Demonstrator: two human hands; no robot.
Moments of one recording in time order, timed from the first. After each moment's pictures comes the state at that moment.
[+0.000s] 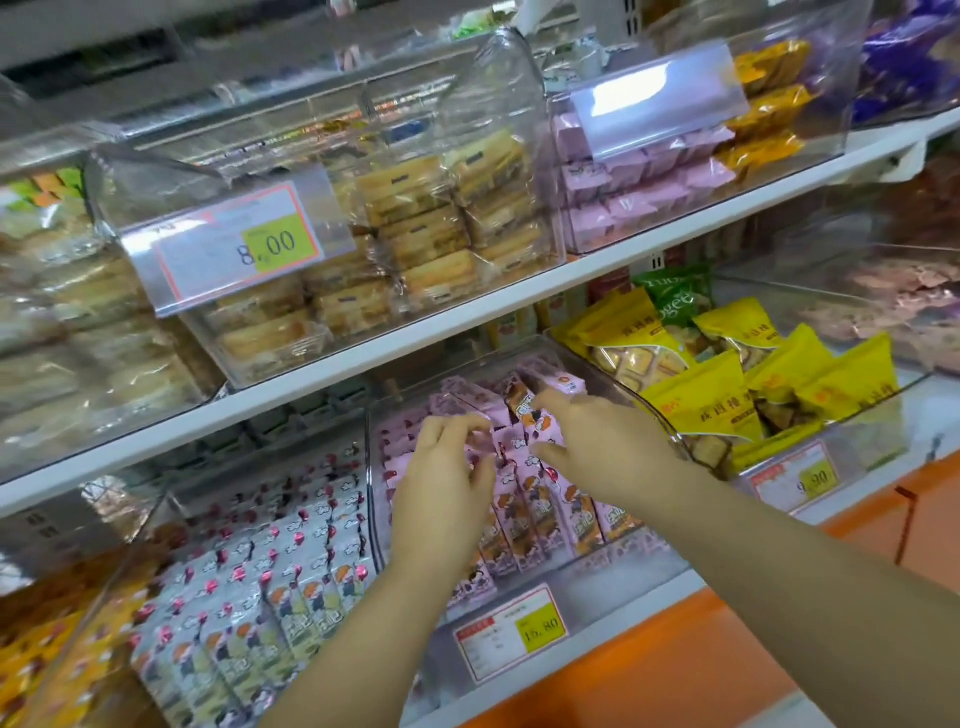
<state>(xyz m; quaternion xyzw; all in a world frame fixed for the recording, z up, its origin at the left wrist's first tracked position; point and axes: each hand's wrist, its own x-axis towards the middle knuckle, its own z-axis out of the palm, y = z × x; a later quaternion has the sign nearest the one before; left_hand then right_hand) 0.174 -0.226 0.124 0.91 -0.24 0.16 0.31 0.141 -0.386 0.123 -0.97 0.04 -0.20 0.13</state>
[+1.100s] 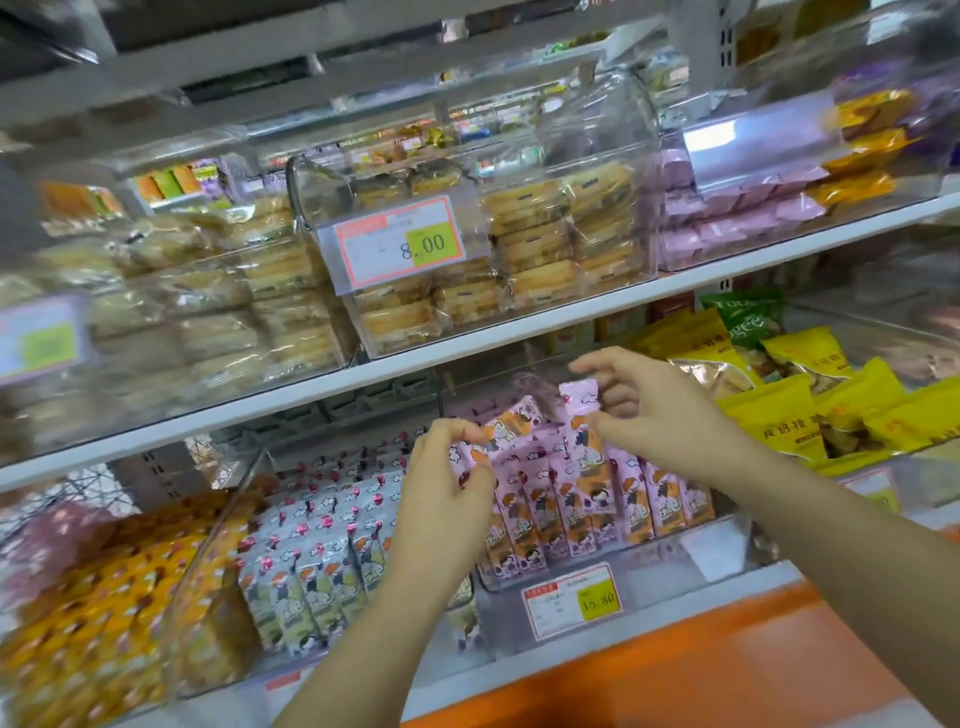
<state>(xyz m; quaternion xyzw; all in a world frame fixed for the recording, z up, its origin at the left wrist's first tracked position) 0.117 -0.164 0.157 0.85 -0.16 0.11 0.48 0.116 -0.371 0.165 -0.86 -0.09 -0.22 0.46</state>
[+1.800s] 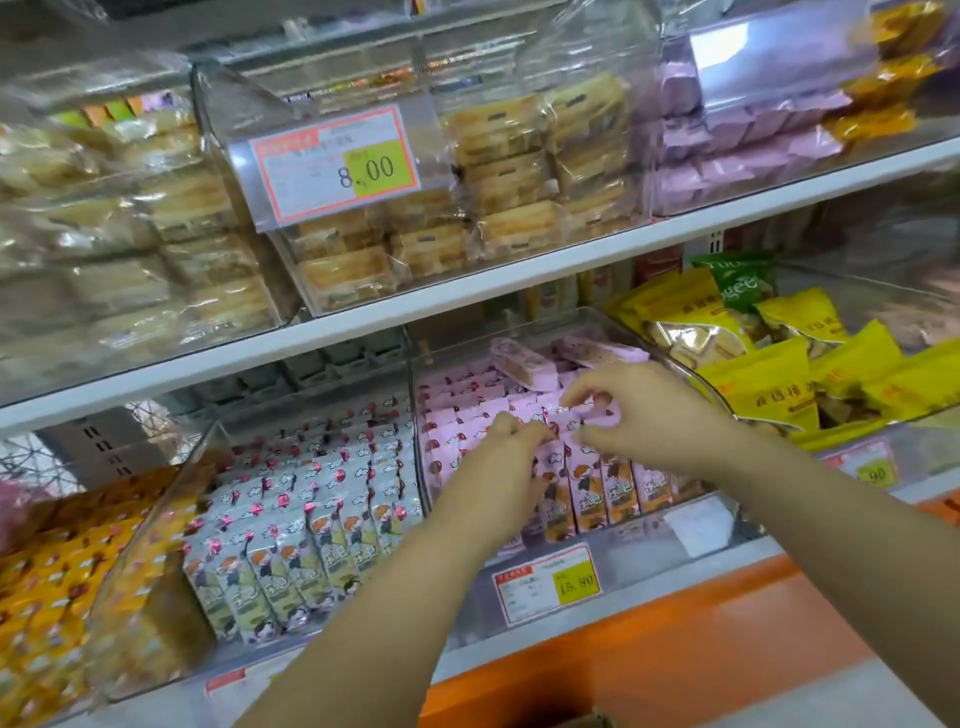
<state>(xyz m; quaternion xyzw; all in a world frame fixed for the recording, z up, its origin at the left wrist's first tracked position) 0.169 -0.212 0.115 0.94 -0.30 0.00 0.15 0.135 -0.386 0.135 -0.95 -0.07 -0.15 0.25</state>
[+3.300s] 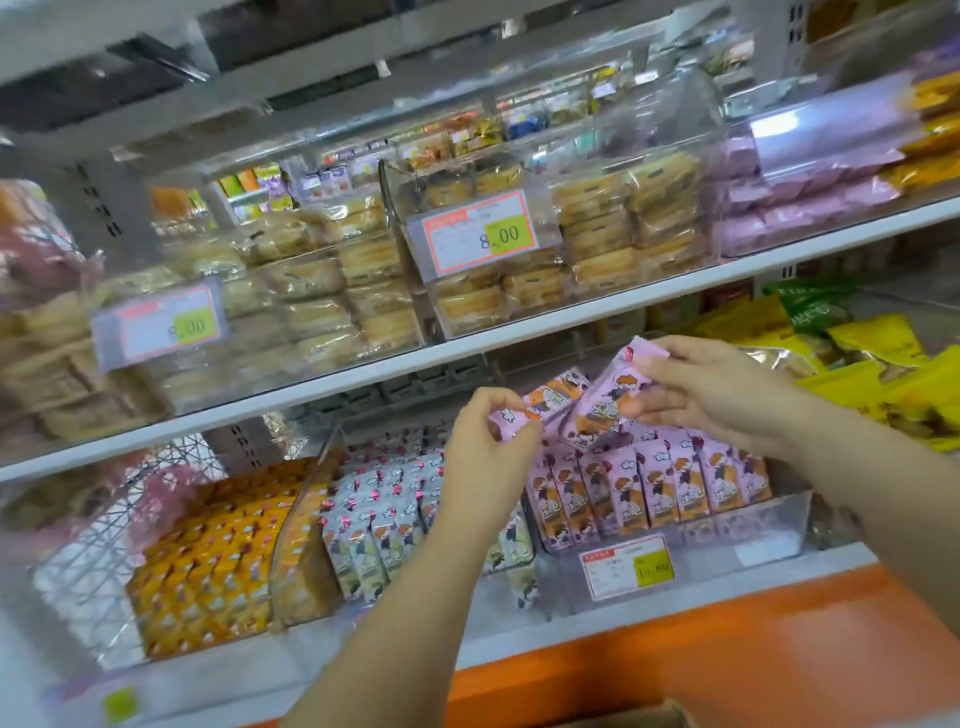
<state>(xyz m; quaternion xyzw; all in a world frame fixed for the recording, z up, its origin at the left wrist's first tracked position) 0.114 -0.149 0.173 0.82 -0.15 0.10 0.55 0.109 -0.358 0.184 -0.68 -0.02 -0.04 0.73</state>
